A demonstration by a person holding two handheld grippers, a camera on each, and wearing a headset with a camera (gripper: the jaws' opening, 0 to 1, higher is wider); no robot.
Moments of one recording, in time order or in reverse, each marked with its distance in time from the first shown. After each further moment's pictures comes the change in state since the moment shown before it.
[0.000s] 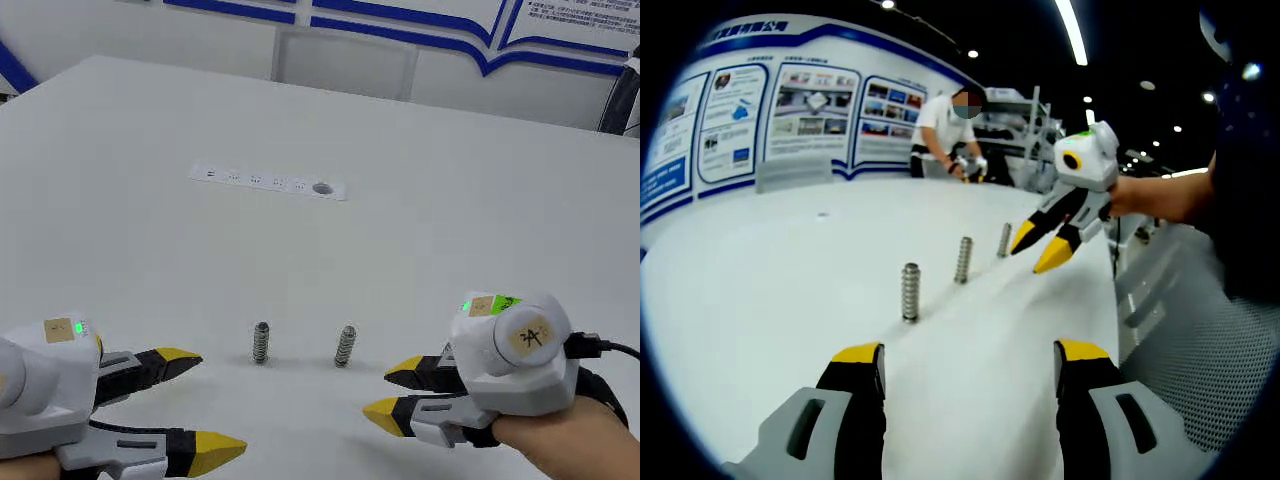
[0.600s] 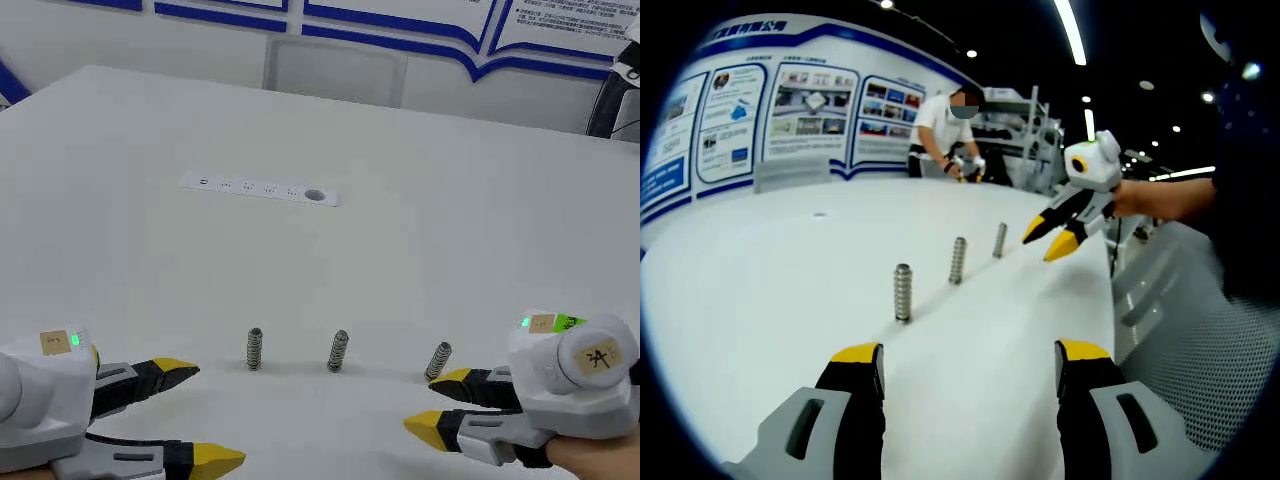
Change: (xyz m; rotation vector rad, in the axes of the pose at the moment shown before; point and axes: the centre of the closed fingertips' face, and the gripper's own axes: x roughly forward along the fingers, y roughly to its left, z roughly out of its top) left arm 0.001 -0.005 0.000 -0.001 0.001 -0.006; right arm -0.034 -0.019 -0.026 0.069 -0.022 -0.080
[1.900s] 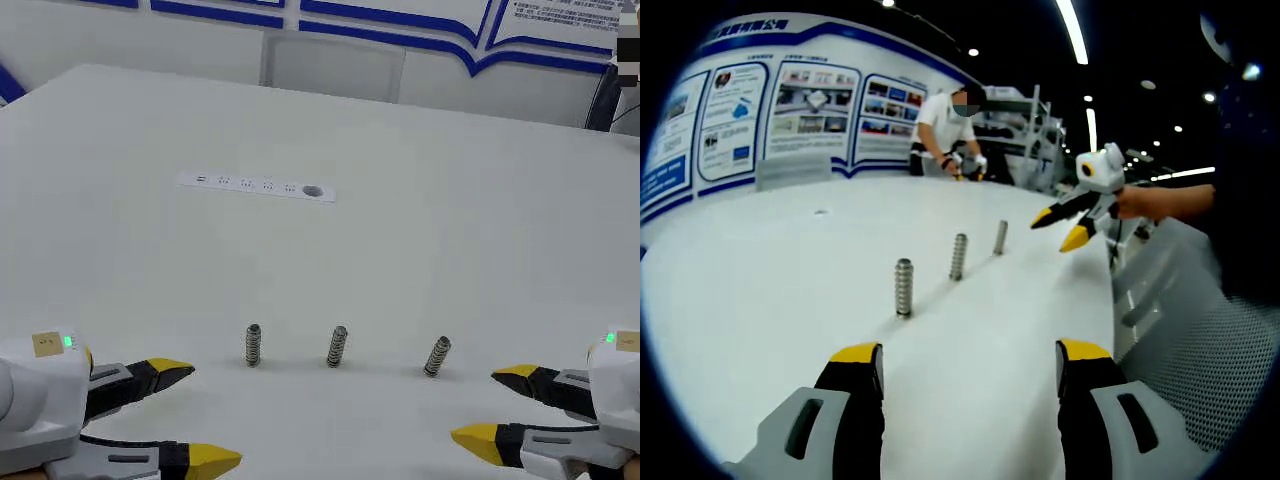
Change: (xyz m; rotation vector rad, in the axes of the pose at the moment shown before) left arm -0.003 -0.001 -0.003 -0.006 0.007 0.008; right arm -0.031 -0.032 -0.026 0.041 -0.068 -0.066
